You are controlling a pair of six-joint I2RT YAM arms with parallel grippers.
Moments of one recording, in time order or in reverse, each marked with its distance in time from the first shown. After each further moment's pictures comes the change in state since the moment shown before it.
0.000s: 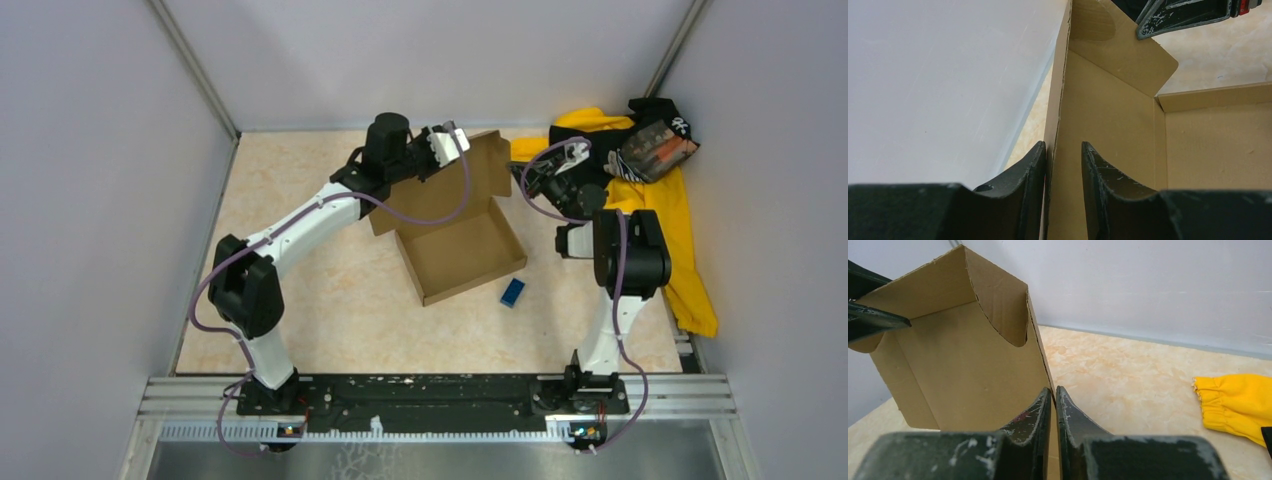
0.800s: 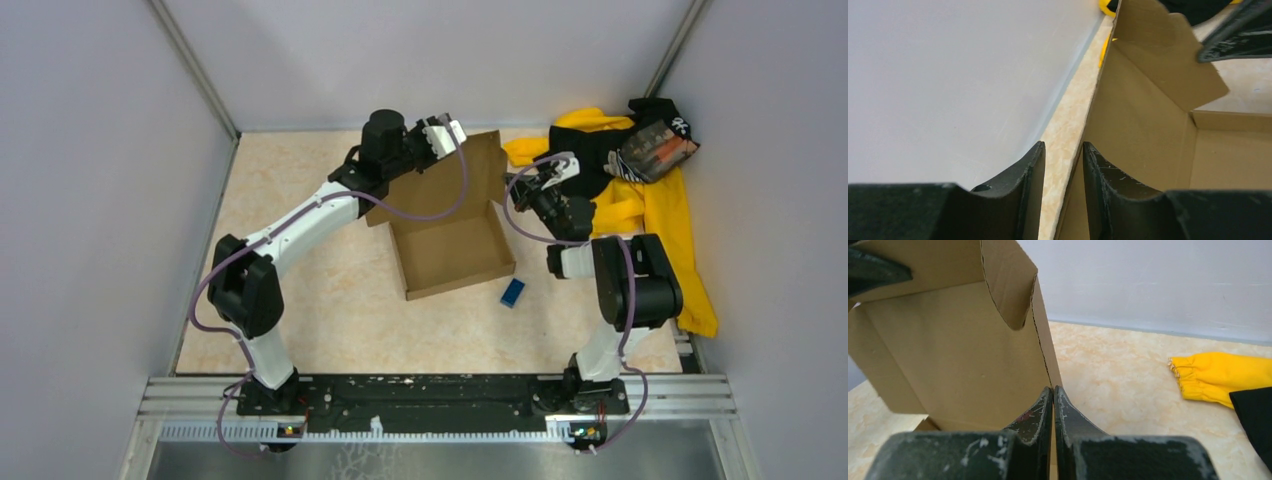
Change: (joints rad) left arm 0.018 0.000 0.000 0.066 -0.040 0.004; right arm 0.117 -0.217 -0.176 -0.183 0.248 -0.238
